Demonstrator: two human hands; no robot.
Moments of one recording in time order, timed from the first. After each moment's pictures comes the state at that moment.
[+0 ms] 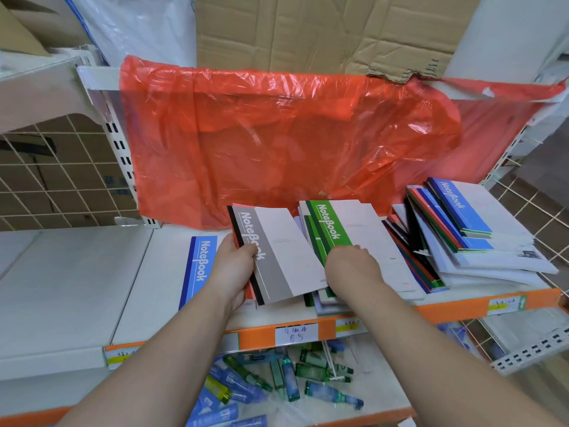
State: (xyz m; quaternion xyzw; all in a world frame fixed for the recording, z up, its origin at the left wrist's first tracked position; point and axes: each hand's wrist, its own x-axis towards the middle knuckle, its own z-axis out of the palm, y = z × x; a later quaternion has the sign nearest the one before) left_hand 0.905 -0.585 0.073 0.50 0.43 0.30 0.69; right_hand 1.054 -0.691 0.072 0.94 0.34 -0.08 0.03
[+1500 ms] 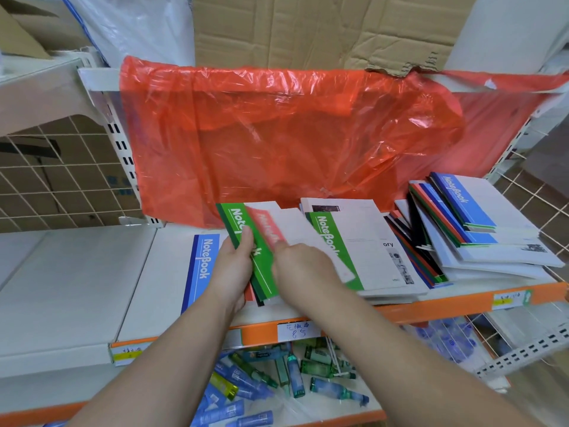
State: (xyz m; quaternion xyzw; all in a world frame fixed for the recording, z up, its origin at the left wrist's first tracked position) left_hand 0.901 -0.588 0.063 0.47 0.38 0.33 0.72; right_hand 0.976 -0.681 0.106 0.83 0.56 -0.01 -0.06
